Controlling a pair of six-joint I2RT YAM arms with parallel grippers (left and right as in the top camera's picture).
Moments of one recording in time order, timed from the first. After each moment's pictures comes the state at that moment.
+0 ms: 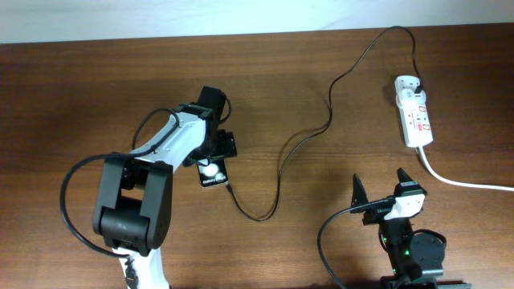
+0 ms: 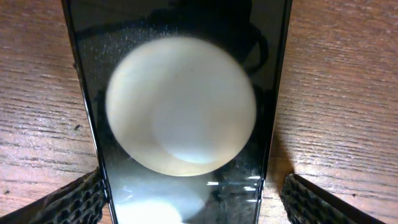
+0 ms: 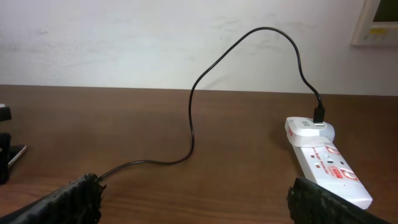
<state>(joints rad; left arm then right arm) -0.31 2.04 1.37 -0.82 -0.05 -0.48 0.01 0.01 0.01 -0.06 -0.10 0.02</state>
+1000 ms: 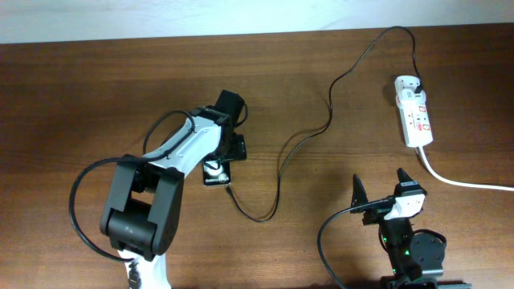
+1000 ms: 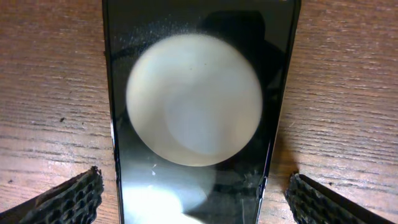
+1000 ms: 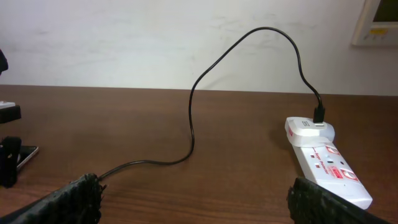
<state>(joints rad) -0.40 2.03 1.37 -0.81 -0.17 -0.48 0.01 0.01 0.01 -0.06 -0.10 0.02</state>
